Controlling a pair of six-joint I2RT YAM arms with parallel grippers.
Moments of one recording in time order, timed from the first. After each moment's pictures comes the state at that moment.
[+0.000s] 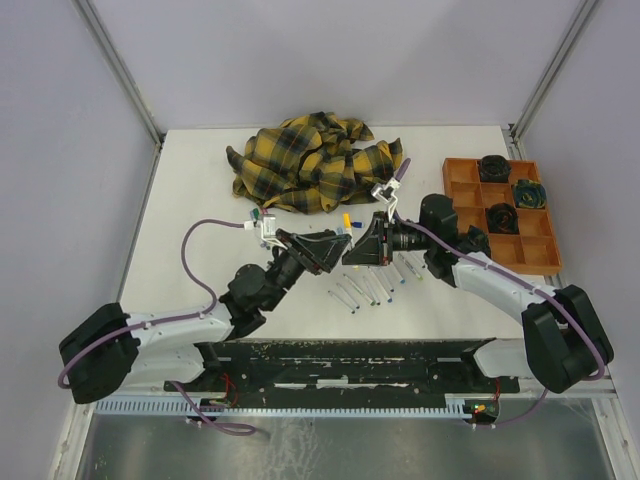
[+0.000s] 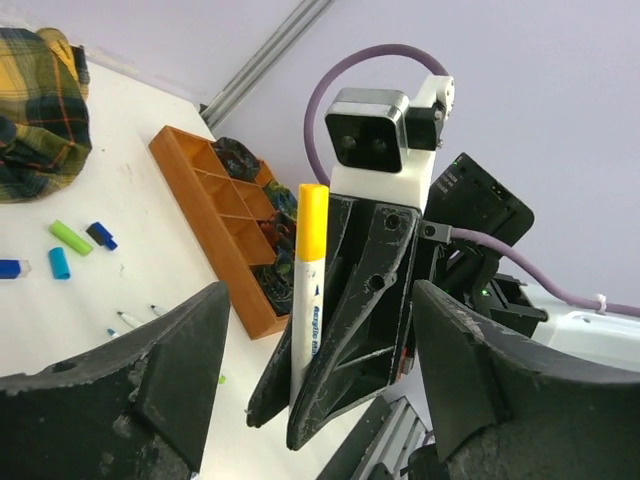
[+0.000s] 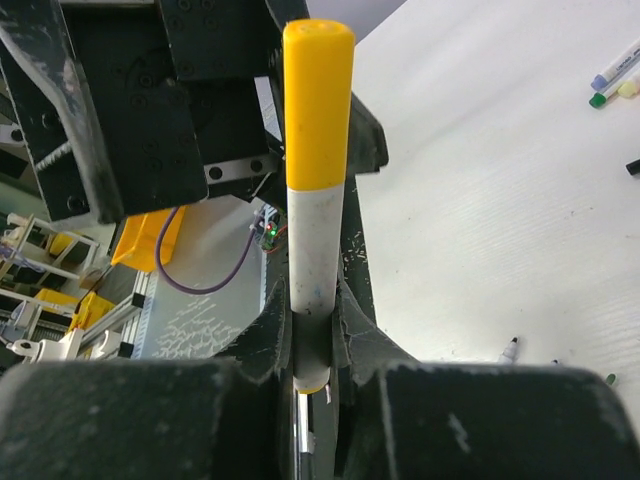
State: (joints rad) left arm -1.00 1.17 0.41 1.04 -0.31 -0.77; right arm 0.46 1.32 0.67 0.50 -1.08 0.59
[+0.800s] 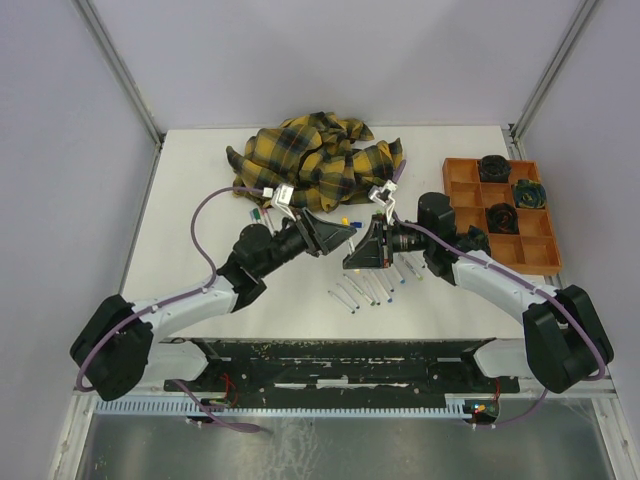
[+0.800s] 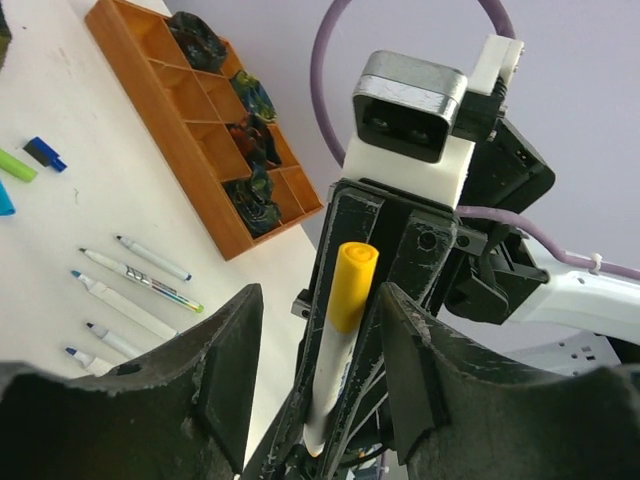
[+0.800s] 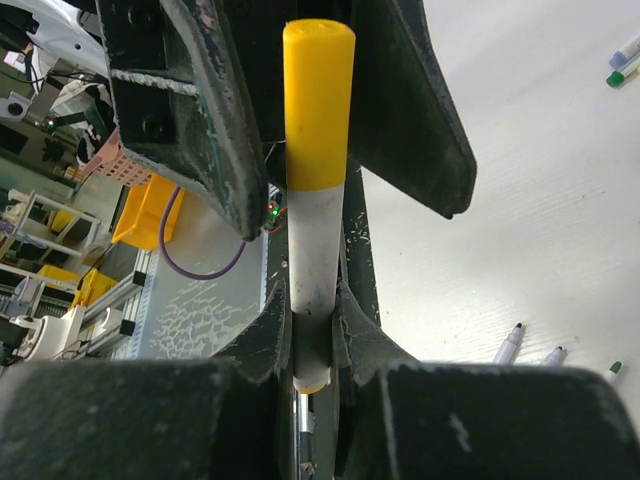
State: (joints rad) left arm -0.75 1.23 0.59 0.74 0.20 -0.92; right arm 0.47 1.32 0.70 0.39 -1.13 0.51
